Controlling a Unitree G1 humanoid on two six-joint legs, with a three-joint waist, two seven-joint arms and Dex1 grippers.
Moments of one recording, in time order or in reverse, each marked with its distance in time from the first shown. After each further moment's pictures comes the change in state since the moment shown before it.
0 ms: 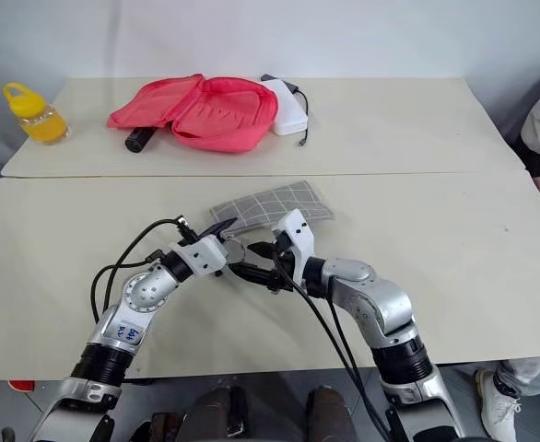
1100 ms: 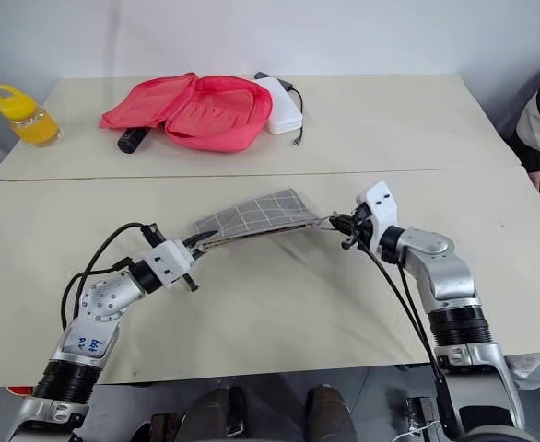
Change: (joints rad) left arm 0.107 0.134 0.065 -0.103 -0.310 0.064 -0.224; right arm -0.107 -0.311 -0.160 0.420 -0.187 -0.375 0.134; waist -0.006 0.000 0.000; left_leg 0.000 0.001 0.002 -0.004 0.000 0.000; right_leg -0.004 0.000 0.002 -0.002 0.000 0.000
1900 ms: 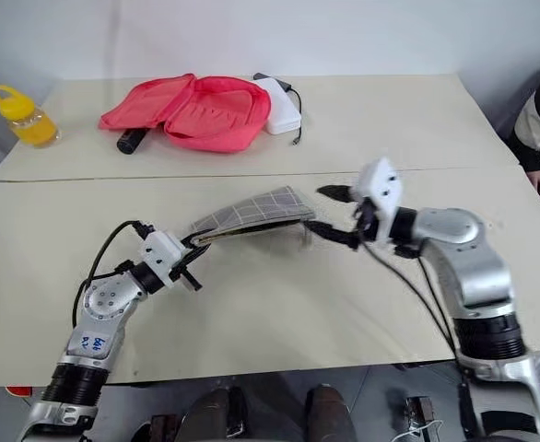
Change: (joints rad) left arm 0.001 -0.063 0.031 -0.008 -0.155 0.159 -0.041; right arm 0.031 -0.034 0.025 -0.433 0.078 -0.010 0.173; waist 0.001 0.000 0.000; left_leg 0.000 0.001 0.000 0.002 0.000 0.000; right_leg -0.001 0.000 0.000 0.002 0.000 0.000
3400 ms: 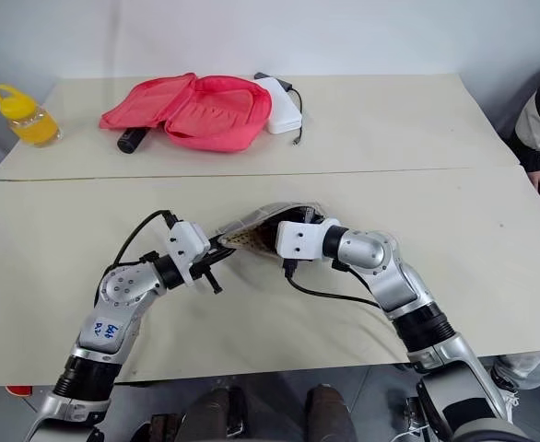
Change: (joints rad) left arm -0.046 -0.039 -0.071 -0.192 -0.062 0.268 -0.112; right arm -0.071 0.089 0.271 0.306 -0.638 -0.555 -0.195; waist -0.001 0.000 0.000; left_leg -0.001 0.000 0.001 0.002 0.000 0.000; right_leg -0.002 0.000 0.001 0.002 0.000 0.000
